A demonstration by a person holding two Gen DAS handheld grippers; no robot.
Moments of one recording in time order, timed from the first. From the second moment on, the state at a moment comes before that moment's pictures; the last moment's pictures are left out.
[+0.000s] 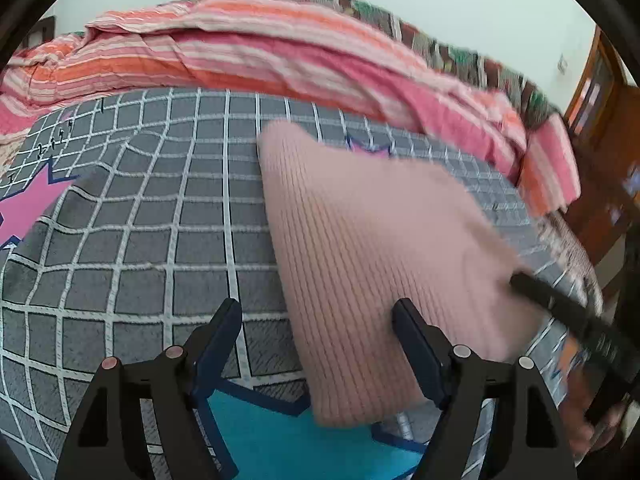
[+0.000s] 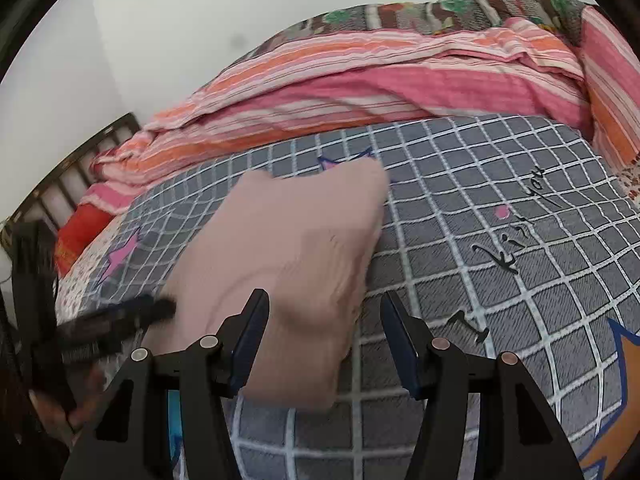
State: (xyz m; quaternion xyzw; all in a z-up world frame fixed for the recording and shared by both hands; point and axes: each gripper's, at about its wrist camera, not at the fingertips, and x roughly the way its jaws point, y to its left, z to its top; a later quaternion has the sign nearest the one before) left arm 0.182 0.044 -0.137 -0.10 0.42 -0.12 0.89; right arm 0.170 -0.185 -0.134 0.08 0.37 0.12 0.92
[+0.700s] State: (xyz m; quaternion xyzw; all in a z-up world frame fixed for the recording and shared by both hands) left arm 0.237 0.056 -0.142 -0.13 0.41 -0.12 0.89; right arm 0.245 -0.180 -0.155 0.03 0.39 0.11 0.91
